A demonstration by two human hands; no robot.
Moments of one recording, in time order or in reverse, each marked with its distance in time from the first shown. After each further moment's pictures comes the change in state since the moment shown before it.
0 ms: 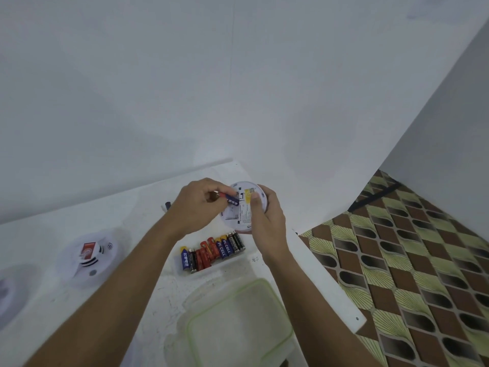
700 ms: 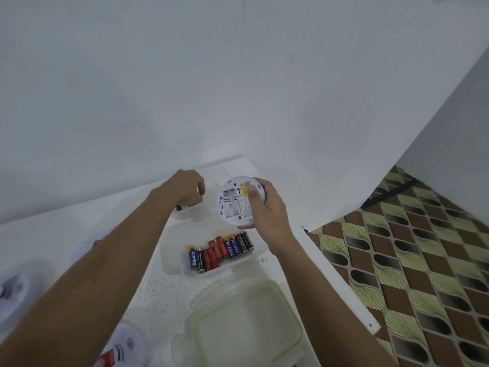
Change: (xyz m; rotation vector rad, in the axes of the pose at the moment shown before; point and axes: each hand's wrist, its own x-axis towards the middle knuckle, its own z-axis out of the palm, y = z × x) left_hand 0.071 -0.054 -0.044 0.764 -0.251 -0.322; right_hand 0.018 -0.011 0.005 -0.003 -0.188 0.051
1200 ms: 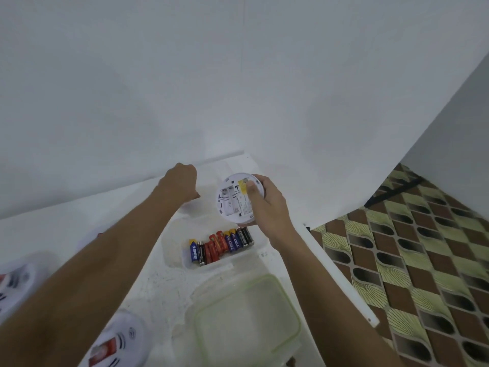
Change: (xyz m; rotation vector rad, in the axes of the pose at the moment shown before) left_hand -0.006 0.006 0.005 0.250 0.131 -0.154; right_hand -0.003 -0.004 -0.004 -0.028 -0.052 -0.015
